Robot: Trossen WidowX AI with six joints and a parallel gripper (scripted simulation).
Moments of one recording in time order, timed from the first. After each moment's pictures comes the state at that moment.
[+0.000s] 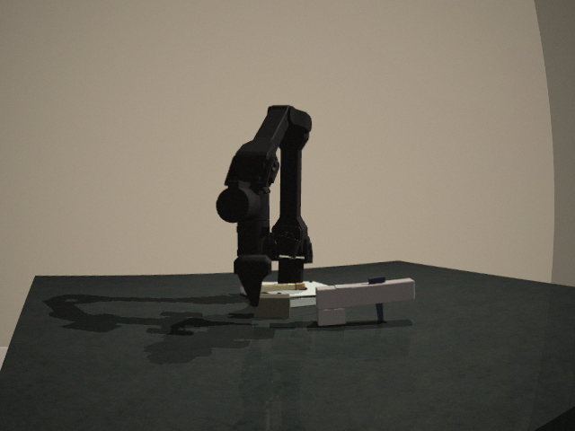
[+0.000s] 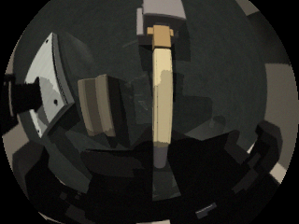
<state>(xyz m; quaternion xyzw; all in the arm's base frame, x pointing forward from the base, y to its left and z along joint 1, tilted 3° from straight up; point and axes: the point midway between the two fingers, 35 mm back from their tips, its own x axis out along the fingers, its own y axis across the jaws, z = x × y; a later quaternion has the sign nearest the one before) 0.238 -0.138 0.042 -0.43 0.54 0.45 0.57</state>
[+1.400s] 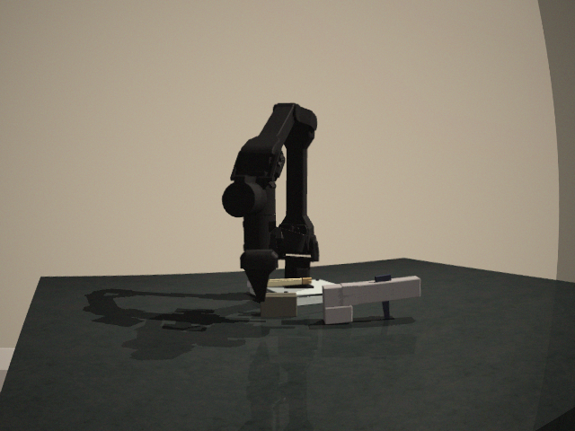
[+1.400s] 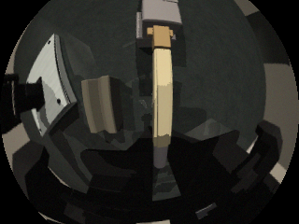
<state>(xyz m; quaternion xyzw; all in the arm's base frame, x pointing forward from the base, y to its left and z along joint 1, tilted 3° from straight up) 0.238 -0.138 0.050 -0.43 0.54 0.45 0.57</state>
